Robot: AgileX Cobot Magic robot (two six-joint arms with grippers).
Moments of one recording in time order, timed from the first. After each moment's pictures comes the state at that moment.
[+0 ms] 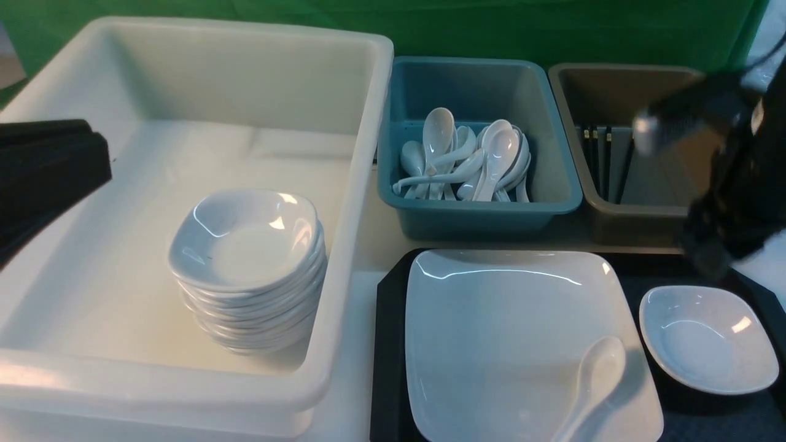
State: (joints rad) right arm 0.26 1.59 -1.28 -0.17 1.12 -0.20; left arm -0.36 0.54 -0.81 -0.60 0.55 0.69
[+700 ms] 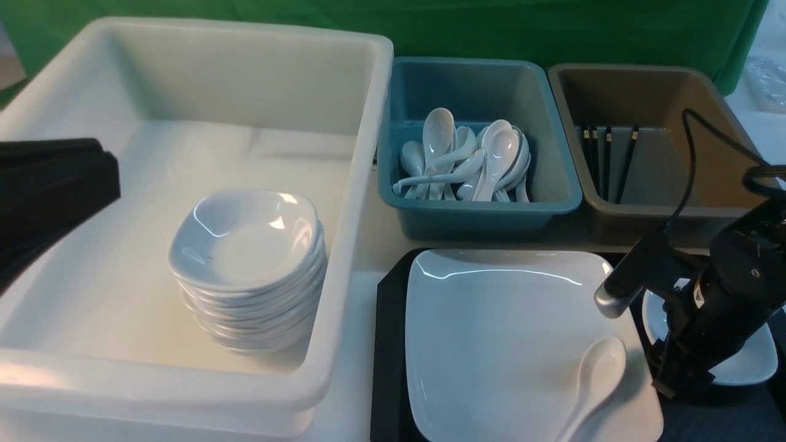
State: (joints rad) right arm 0.26 1.71 -0.88 -0.35 0.53 -0.26; left arm -0.36 0.54 -0.81 -0.60 0.58 0.69
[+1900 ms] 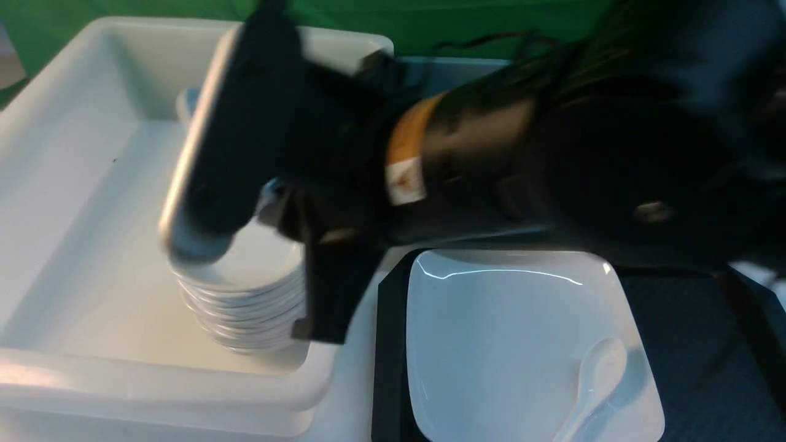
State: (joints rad) right arm 1.05 1.64 -1.53 -0.15 0.51 -0.51; left arm -0.36 0.43 -0.91 -0.07 0.81 0.20
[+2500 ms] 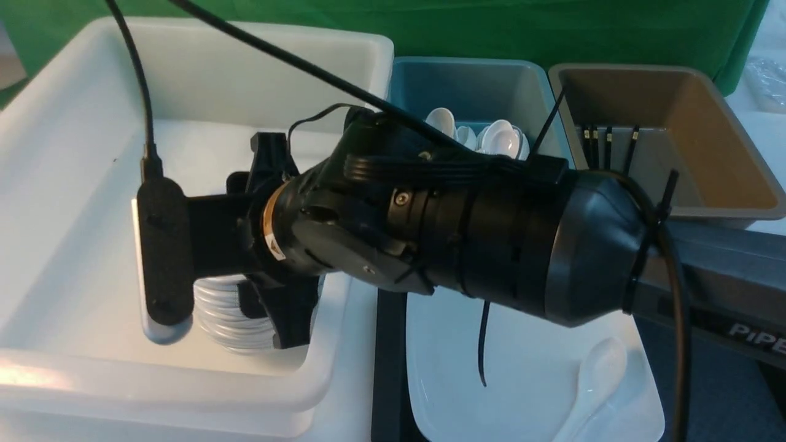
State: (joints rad) right arm 1.05 1.92 -1.67 -0.37 0.55 -0.62; left arm -0.36 0.35 -0.91 -0.09 0.92 0.18
